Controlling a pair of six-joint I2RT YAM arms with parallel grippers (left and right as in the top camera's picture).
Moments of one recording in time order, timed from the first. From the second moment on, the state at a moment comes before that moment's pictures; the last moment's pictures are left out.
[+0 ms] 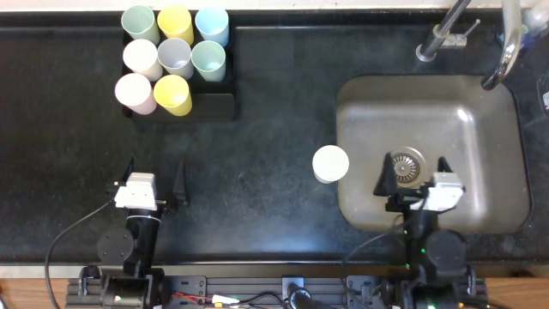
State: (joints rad) left arm -0.03 0.02 0.01 -0.08 0.05 0.03; right arm 0.05 0.06 0.23 -0.23 0.08 0.10
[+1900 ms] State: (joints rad) left arm -0.03 0.01 0.01 -0.08 0.05 0.03; right arm 0.22 1.70 1.48 -1.38 -0.13 -0.33
